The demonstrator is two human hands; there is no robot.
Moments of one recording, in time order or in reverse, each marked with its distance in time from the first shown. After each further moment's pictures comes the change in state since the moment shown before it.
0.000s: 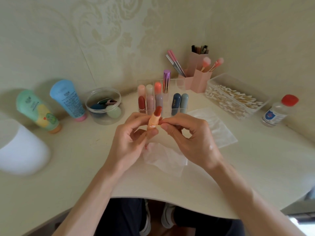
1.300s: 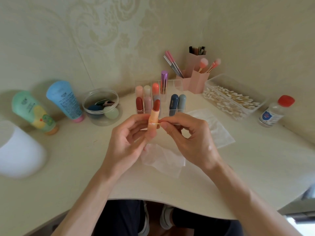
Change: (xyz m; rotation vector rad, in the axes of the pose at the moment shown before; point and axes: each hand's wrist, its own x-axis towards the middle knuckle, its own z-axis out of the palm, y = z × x) left_hand -0.005 0.015 0.005 -0.094 -0.003 -0.019; right_hand -0.001 0.000 -0.002 0.009 0.035 0.007
